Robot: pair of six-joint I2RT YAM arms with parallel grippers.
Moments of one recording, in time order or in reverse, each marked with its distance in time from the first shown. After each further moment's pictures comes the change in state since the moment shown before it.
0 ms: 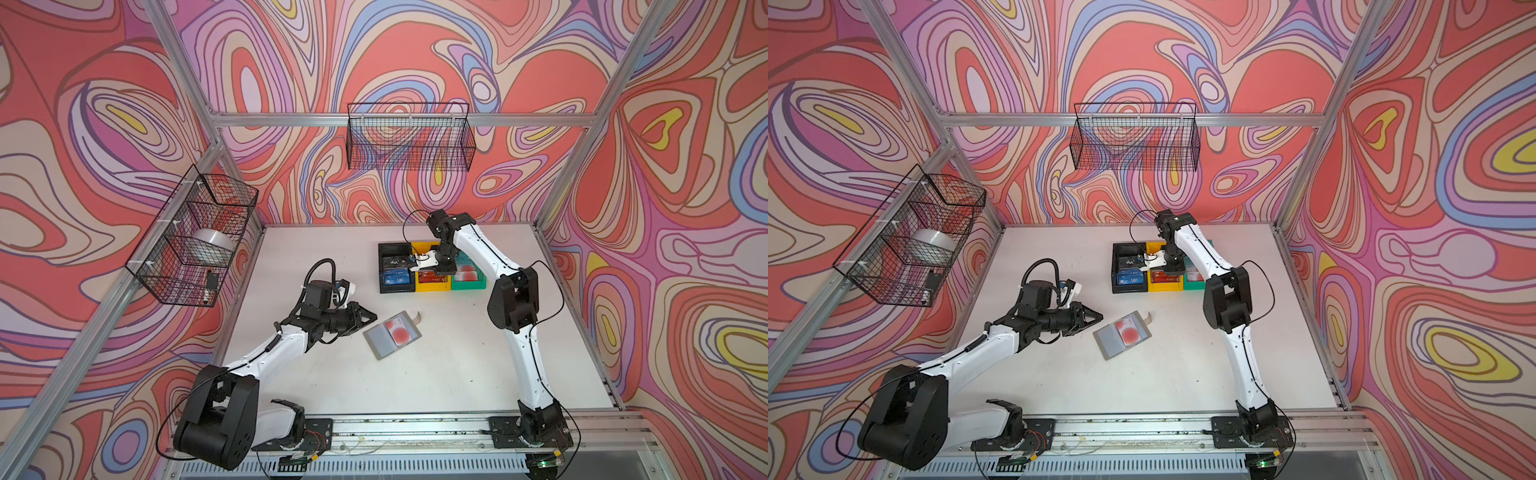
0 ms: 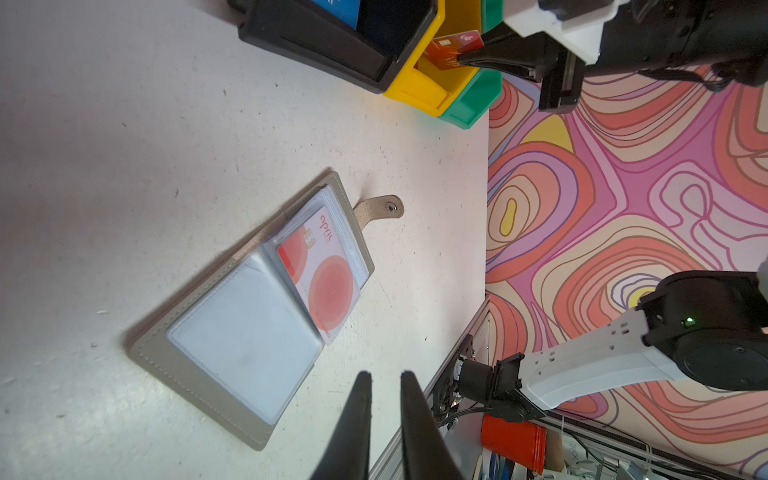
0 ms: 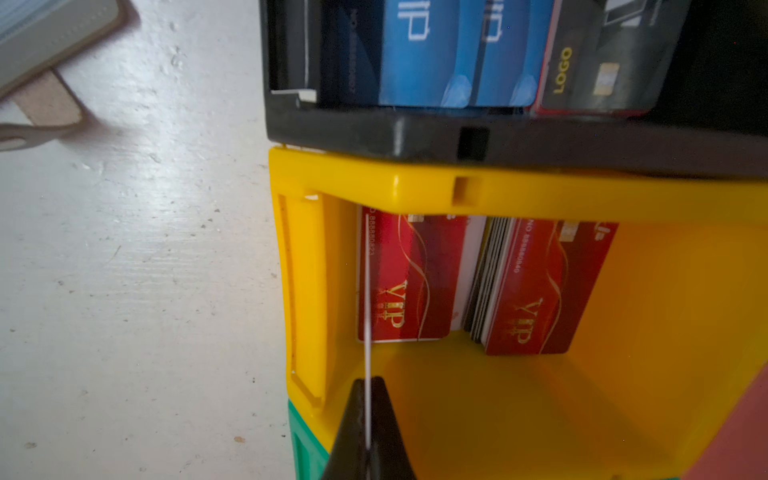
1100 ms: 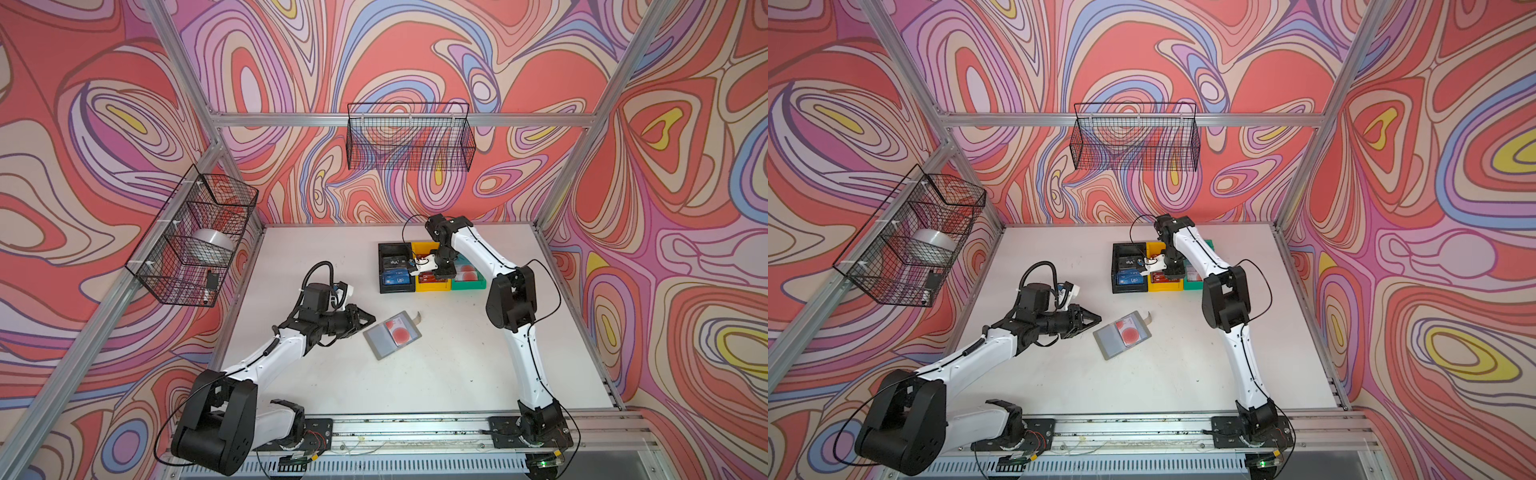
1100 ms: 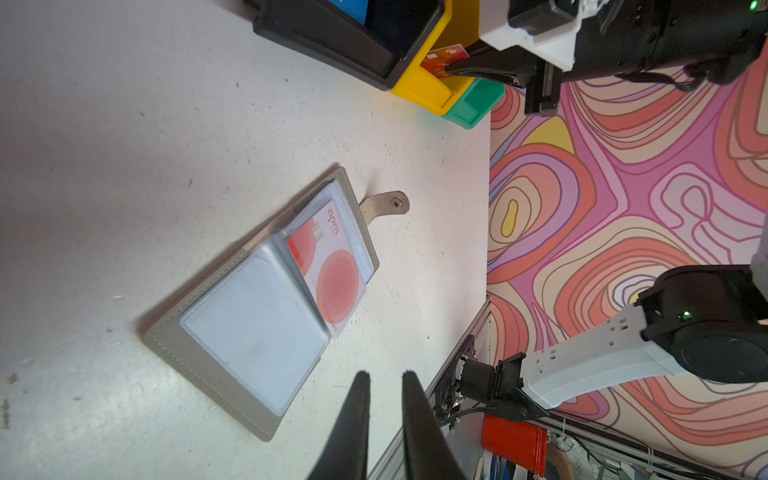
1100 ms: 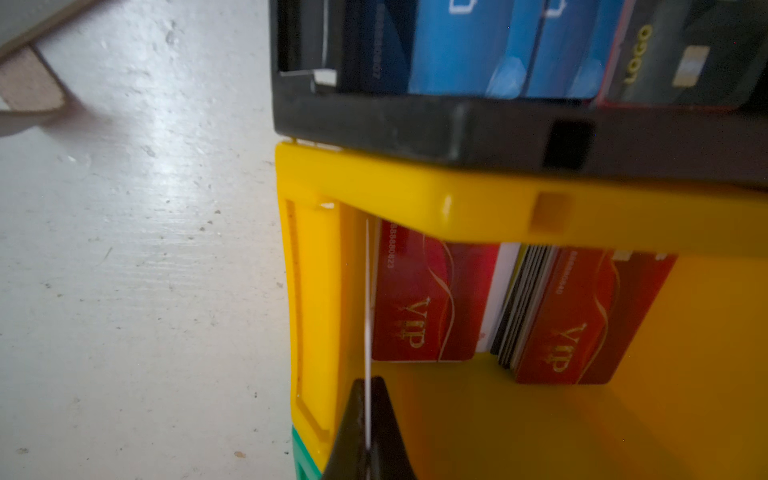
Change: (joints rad) left arm 0.010 -0.026 -0.029 0.005 0.000 0.000; right arm 0.000 0.023 -0.026 0.006 -0.001 -0.015
